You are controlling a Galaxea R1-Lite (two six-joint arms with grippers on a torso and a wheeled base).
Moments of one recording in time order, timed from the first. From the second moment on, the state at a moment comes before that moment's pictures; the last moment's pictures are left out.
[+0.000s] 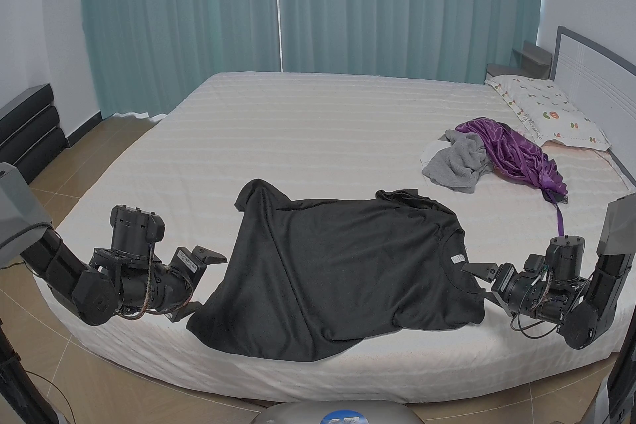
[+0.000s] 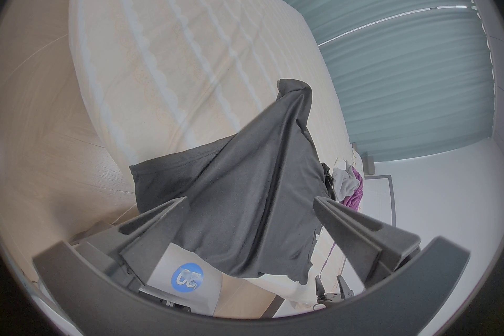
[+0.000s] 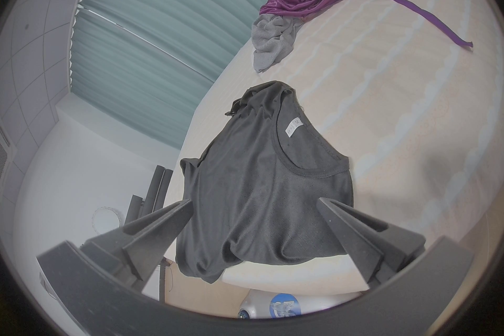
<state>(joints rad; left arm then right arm) -0.25 1.90 -0.58 -0.59 -0.15 -1.18 0.12 2.11 -0.23 -1.37 0.30 0.83</state>
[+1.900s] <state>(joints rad) -0.21 2.03 -0.50 -0.62 -0.02 -1.02 0.12 2.13 -0.23 -1.37 0.30 0.83</state>
